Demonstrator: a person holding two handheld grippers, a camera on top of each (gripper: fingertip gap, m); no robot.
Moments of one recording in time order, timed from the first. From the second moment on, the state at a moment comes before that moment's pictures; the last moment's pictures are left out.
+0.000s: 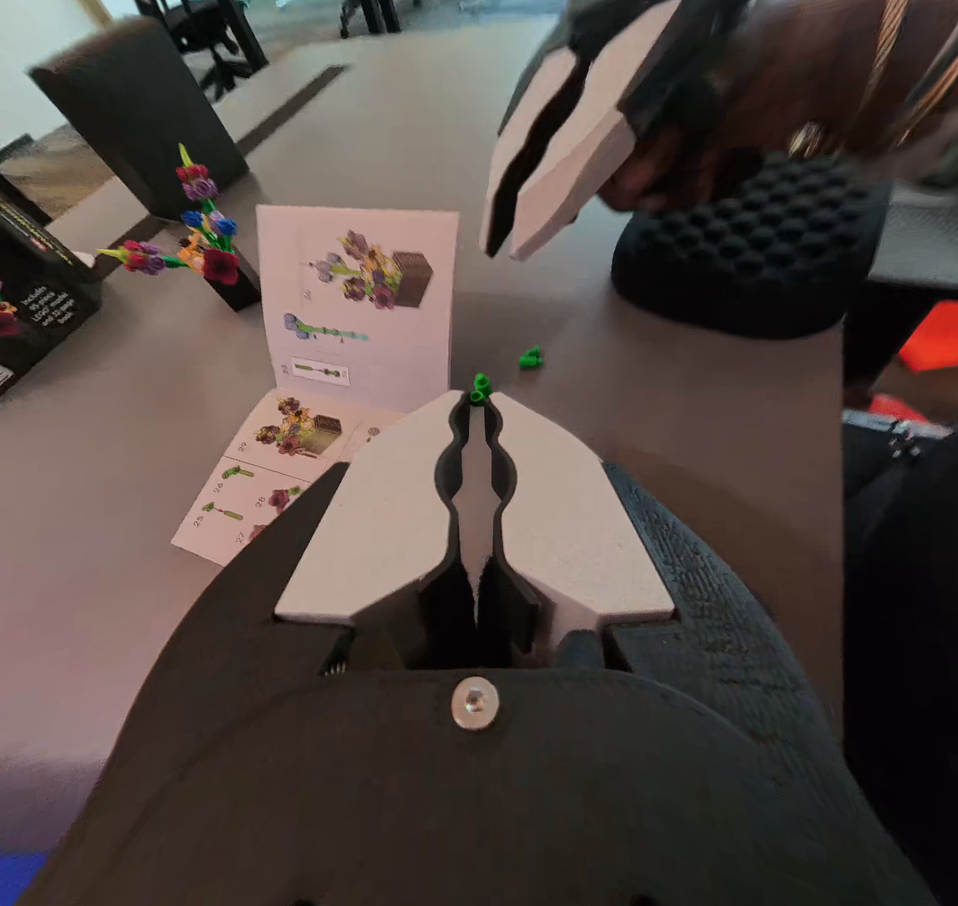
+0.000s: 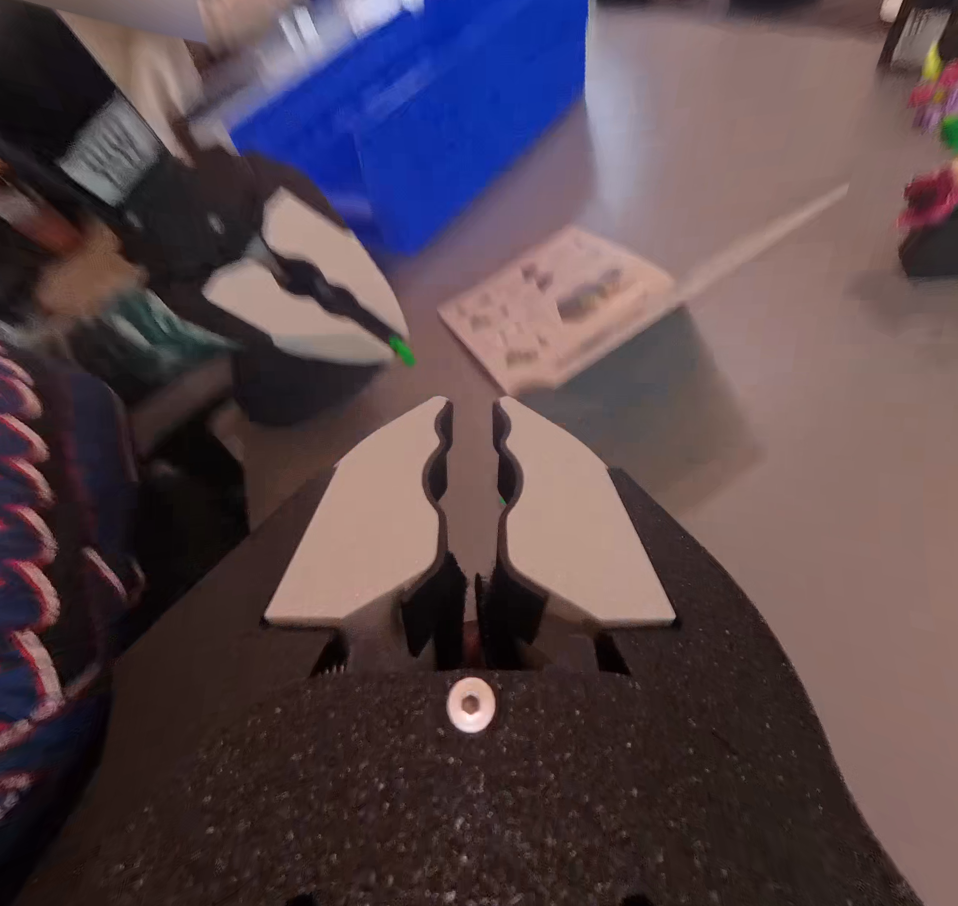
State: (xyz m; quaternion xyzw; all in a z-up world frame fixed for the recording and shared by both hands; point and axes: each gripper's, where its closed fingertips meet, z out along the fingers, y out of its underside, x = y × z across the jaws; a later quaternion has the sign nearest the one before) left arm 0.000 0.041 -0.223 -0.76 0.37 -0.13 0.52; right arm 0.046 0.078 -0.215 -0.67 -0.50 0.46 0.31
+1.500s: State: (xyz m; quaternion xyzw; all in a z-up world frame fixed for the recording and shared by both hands) left arm 0.000 0.045 -0.278 -0.82 0.41 -0.07 0.38; right arm 0.067 0.068 -0.264 -0.69 -0.58 0.34 0.25
